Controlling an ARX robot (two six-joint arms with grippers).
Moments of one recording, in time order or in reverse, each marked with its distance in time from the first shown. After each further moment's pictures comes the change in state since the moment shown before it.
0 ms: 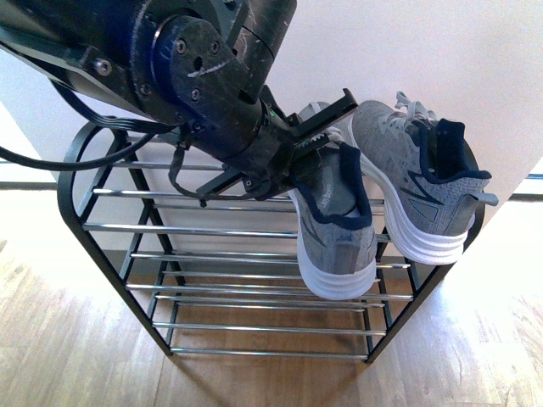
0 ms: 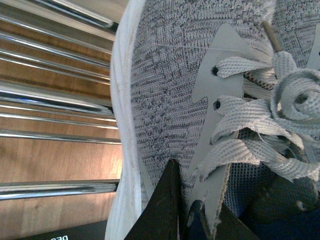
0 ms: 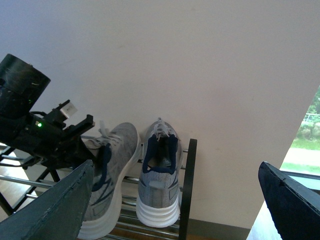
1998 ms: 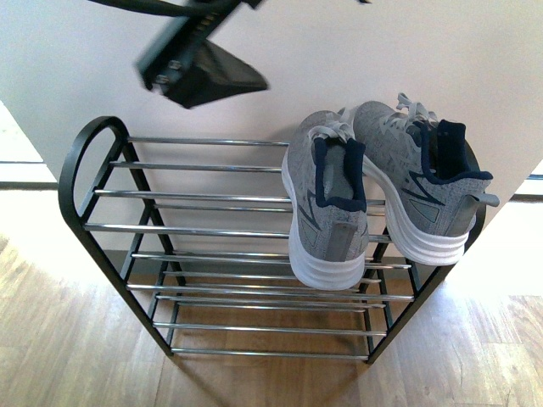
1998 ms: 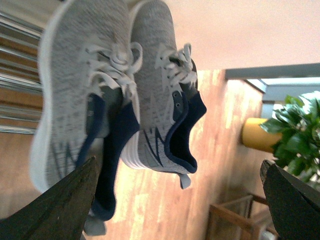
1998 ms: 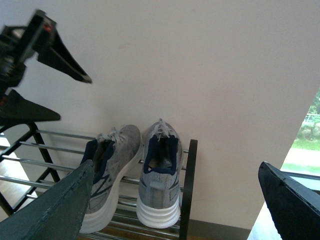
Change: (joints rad) left arm 0.020 -0.446 -0.085 -0.226 0.026 -0.090; right arm 0.000 0.000 0.000 0.000 0.000 0.000
